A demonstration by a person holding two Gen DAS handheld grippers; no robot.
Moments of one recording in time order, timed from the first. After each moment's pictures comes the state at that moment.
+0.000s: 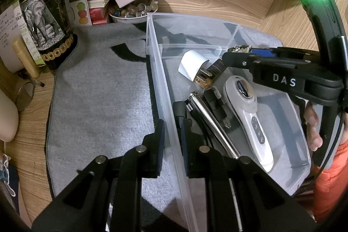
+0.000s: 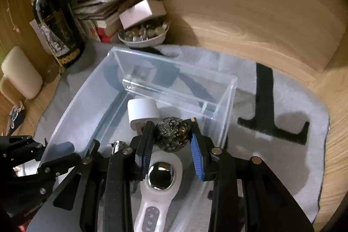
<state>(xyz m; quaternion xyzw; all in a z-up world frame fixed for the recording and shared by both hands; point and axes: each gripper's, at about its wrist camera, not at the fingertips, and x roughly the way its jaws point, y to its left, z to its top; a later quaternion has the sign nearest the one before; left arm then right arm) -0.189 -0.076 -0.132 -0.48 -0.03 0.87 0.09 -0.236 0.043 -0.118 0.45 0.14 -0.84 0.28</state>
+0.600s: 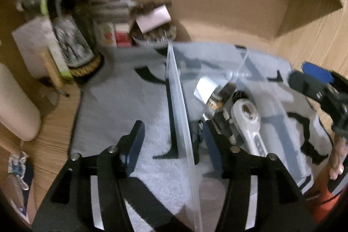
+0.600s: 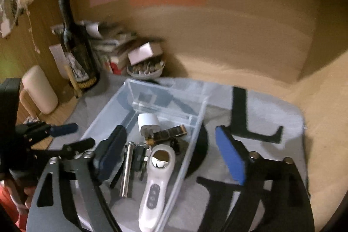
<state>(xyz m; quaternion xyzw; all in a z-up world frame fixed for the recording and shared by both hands) -0.162 -0.085 -0.094 -0.41 -0.03 0.91 0.04 -0.169 0.088 -0.055 0.33 0.09 -0.90 0.27</state>
